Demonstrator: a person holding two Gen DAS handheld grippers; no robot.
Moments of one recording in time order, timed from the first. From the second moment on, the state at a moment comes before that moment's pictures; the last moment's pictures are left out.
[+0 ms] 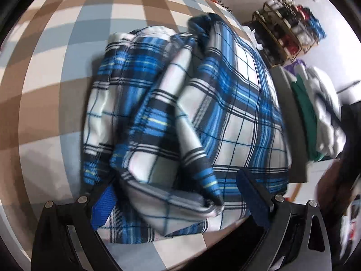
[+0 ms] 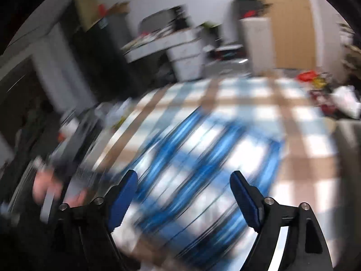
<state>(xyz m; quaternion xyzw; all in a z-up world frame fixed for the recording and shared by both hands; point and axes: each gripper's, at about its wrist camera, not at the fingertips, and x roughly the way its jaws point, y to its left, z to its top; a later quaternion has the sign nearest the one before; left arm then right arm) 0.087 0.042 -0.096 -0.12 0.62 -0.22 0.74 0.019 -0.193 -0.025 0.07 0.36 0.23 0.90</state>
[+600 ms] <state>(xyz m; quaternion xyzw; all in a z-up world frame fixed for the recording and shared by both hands) 0.078 0.015 -0.083 -0.05 0.58 -0.20 0.79 0.175 -0.089 -0.089 -0.11 0.52 0.25 0.81</state>
